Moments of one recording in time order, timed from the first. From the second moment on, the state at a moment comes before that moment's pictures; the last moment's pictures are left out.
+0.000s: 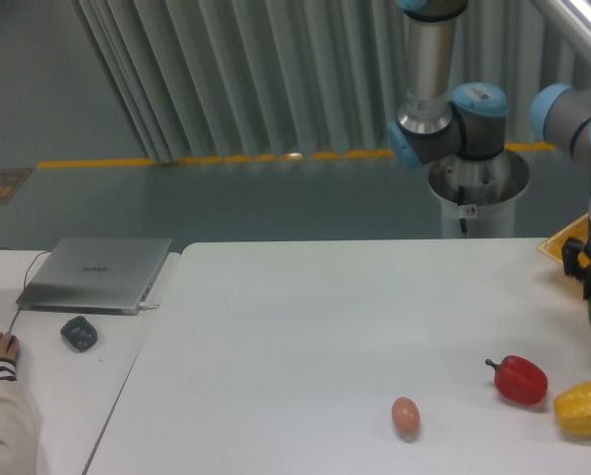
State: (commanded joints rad) arm 2.67 -1.74 -1.61 -1.29 1.62 1.12
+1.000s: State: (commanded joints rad) arm 3.07 -1.79 -1.61 -1.31 1.57 1.81
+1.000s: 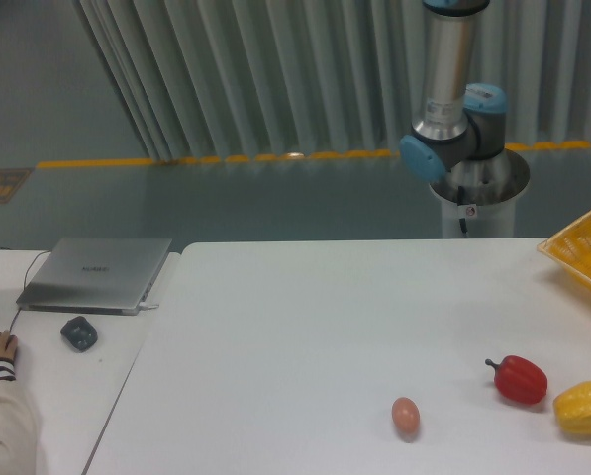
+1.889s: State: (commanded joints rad) arm 3.06 -1.79 -1.62 -1.30 1.57 1.85
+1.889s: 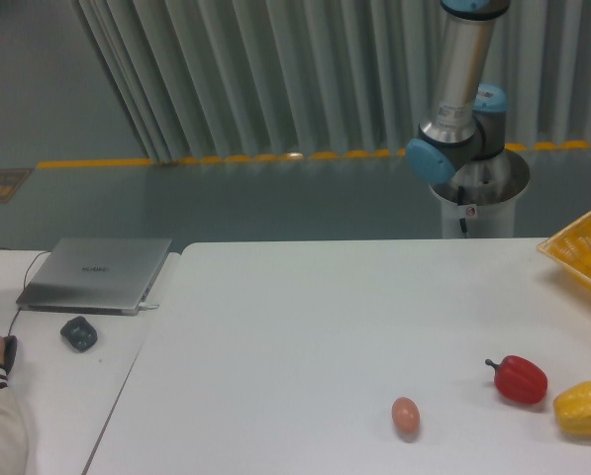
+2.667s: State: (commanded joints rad) arm 2.87 -1.75 -1.59 -1.30 1.54 1.97
